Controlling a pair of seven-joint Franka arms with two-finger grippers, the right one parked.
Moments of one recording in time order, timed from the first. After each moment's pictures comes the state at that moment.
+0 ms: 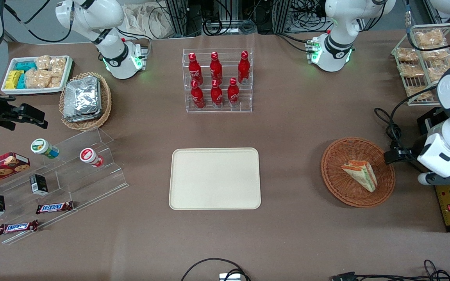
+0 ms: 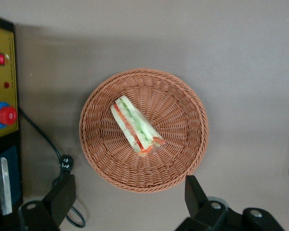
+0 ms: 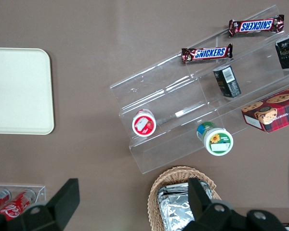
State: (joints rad) arm 0.05 0.29 -0.07 -1.53 0.05 1.75 -0.12
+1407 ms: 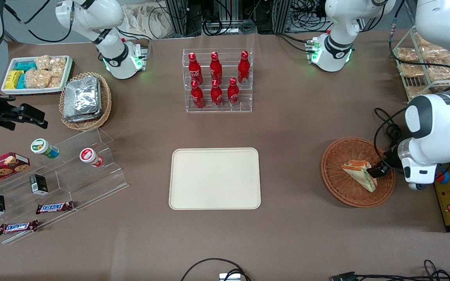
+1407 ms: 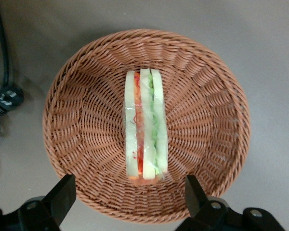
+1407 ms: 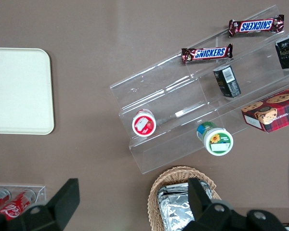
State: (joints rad) arm 0.05 0.33 0.00 -1.89 -0.06 2.10 -0.69
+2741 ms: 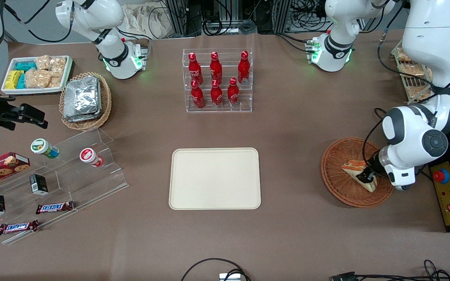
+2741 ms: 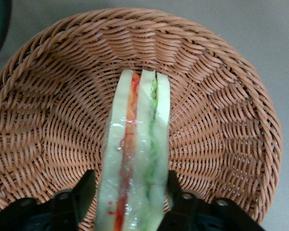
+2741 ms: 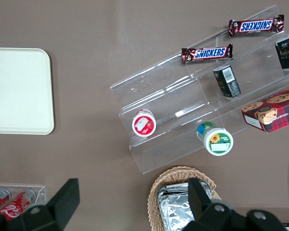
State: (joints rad) arm 0.04 0.41 -0.01 -1.98 -0.07 2.34 -0.83
